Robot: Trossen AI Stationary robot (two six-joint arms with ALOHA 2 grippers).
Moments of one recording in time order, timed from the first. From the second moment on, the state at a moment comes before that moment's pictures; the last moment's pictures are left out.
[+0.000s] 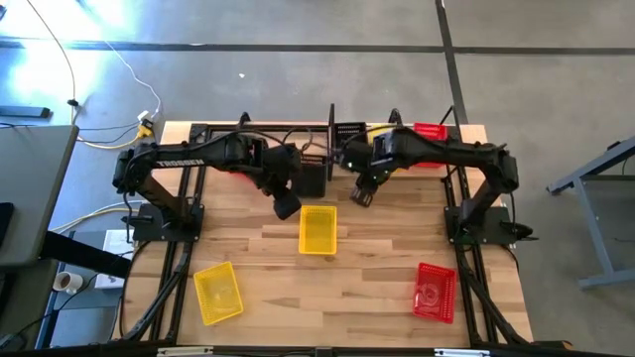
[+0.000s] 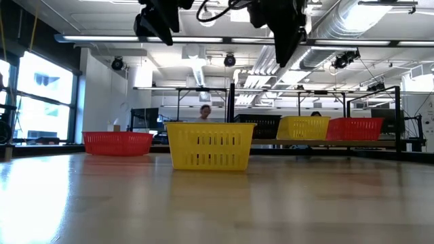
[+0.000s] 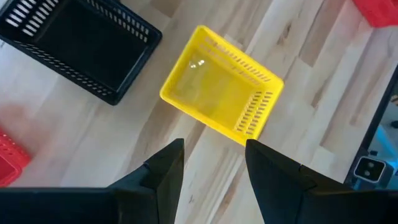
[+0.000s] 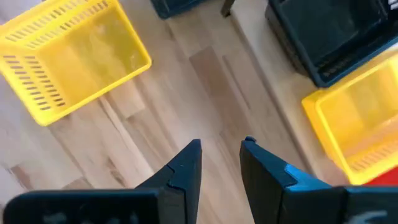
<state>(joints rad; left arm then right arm) 0.19 1.57 1.58 -1.17 0.08 -0.48 -0.12 1.71 1.72 -1.38 0.12 0.37</state>
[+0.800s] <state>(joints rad) -0.06 1.59 1.28 -0.72 0.08 -0.32 -0.04 1.71 1.72 -1.48 0.22 0.44</state>
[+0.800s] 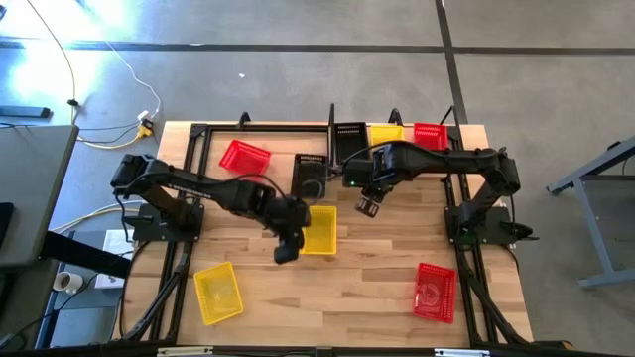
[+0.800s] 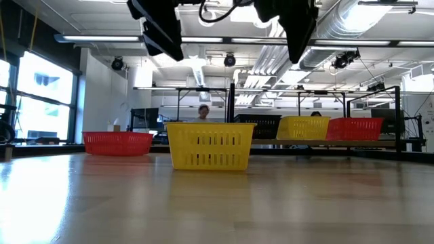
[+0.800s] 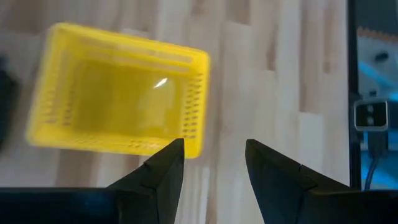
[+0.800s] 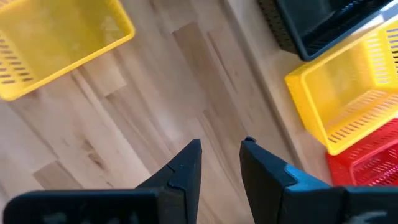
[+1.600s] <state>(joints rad) -0.03 1.76 1.28 -0.81 -0.13 -0.95 -0.06 1.71 1.72 -1.44 0.18 0.38</state>
